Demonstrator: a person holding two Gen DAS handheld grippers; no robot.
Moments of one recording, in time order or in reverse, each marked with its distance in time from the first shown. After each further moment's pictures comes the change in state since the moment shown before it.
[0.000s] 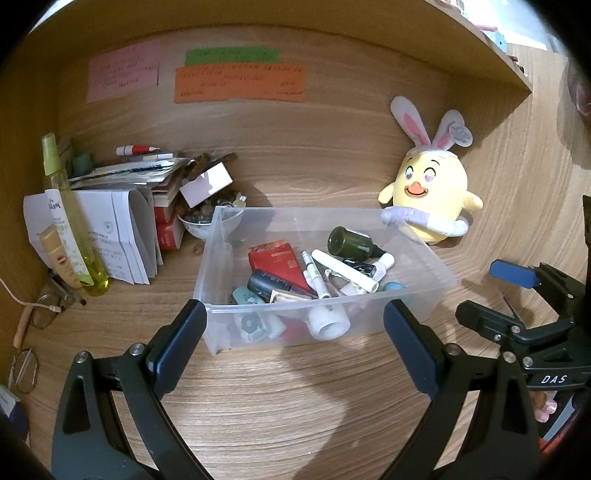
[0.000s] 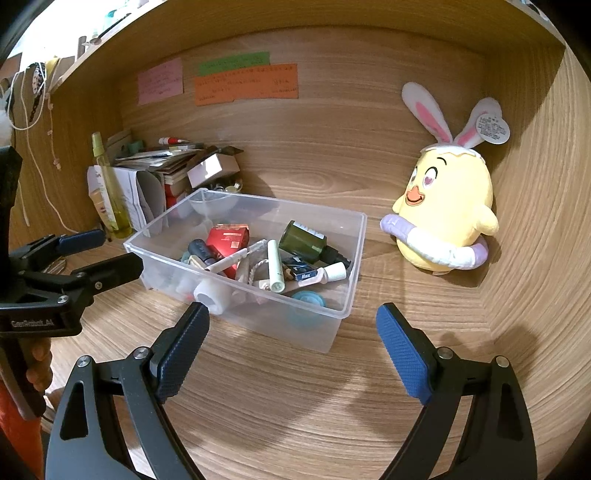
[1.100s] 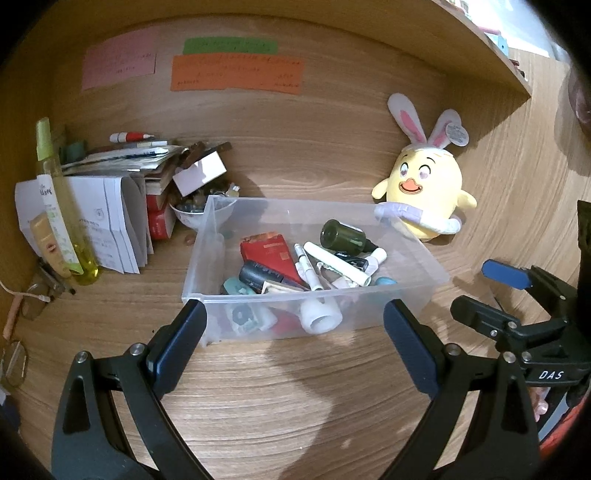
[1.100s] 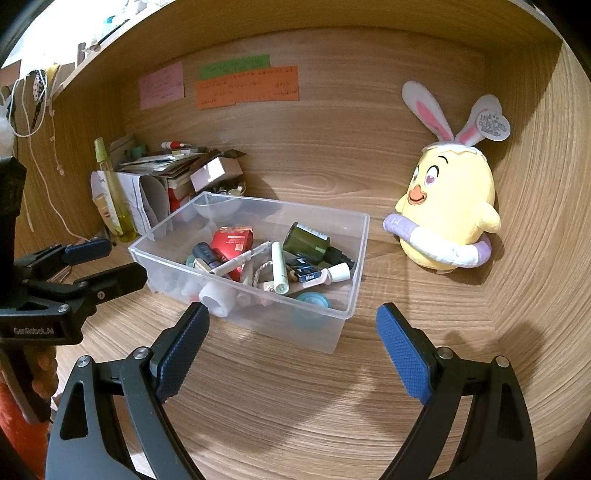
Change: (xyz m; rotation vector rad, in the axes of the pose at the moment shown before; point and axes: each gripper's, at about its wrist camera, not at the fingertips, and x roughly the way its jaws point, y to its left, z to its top) left arm 0.002 0.003 -0.003 -0.033 0.027 -0.043; right arm -0.001 -0.002 0.000 0.019 -0.003 0.026
